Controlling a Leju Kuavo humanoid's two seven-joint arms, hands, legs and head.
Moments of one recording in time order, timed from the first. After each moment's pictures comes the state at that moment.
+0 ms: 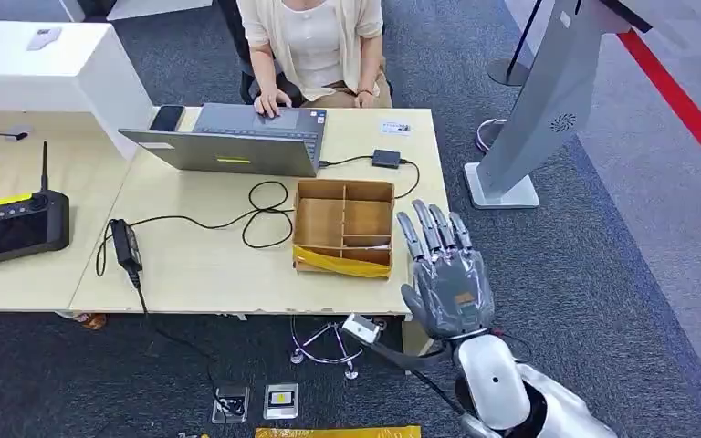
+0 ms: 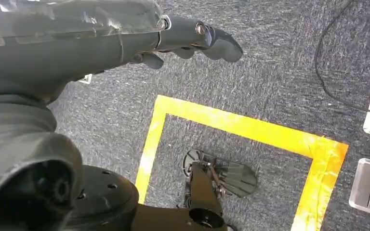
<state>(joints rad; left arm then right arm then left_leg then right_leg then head) -0.18 -0.05 -1.00 -0.23 0.99 0.59 -0.10 -0.34 -0.44 0.89 -1.78 1.39 0.05 0.70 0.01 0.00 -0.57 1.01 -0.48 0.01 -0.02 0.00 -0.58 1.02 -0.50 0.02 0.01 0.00</state>
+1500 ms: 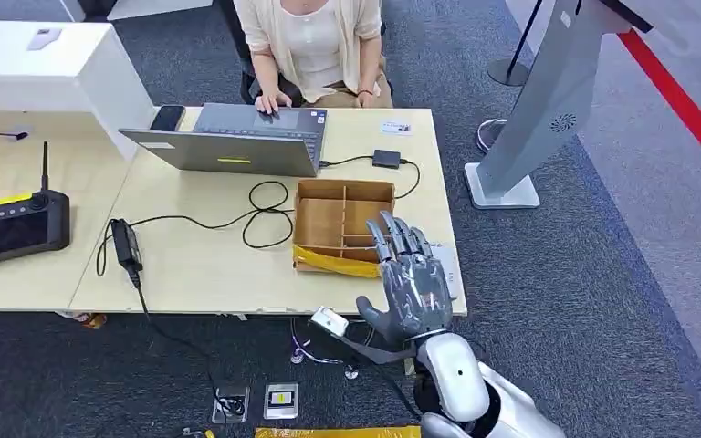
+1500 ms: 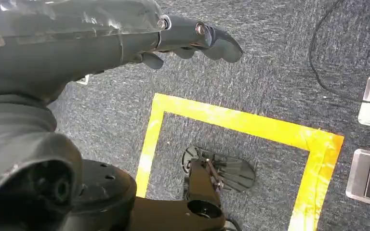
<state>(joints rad) -0.19 -0.05 -1.00 -0.23 0.96 0.58 -0.09 -0.35 -0.26 0.92 -1.64 1.17 -0.09 0.68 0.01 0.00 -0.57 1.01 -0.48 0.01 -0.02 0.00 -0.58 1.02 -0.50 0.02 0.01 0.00</state>
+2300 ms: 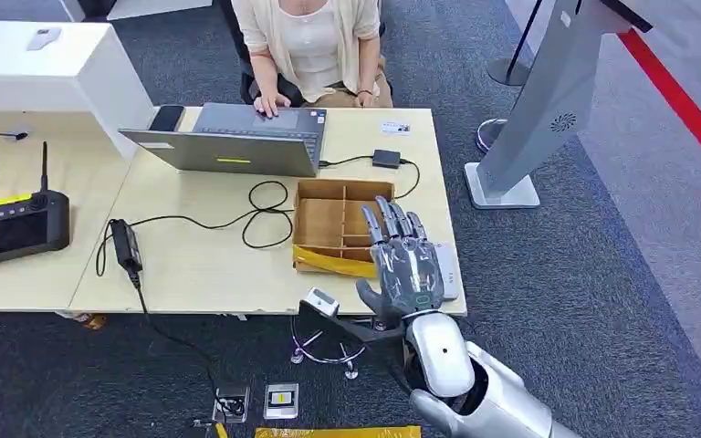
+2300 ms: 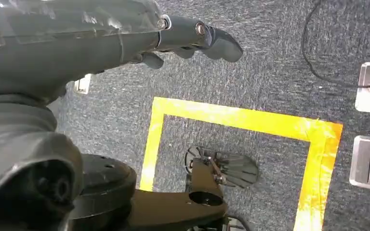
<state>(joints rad) -0.21 -0.07 -1.01 -0.23 0.87 0.57 -0.02 -0.42 -0.22 0.91 -1.55 1.23 -0.02 0.70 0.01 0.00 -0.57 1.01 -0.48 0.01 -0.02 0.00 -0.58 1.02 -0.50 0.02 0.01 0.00</state>
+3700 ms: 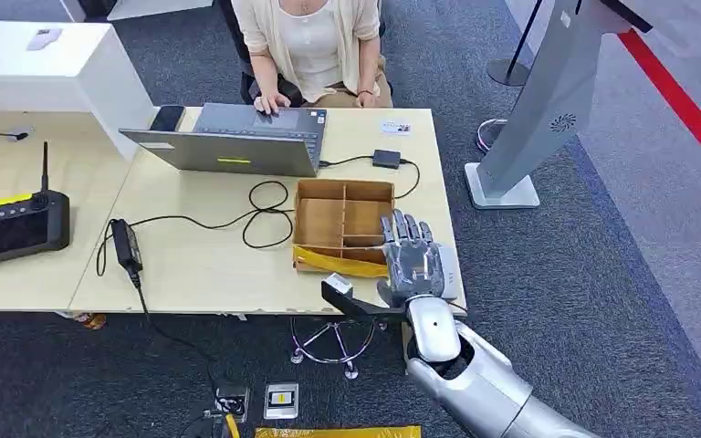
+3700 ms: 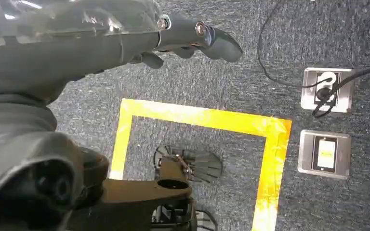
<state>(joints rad) -0.23 -0.10 -1.00 -0.24 0.86 0.64 -0.17 -0.49 -0.14 0.87 -1.16 1.19 -0.06 0.66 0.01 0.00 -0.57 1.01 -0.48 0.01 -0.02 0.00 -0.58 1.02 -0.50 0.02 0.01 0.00</state>
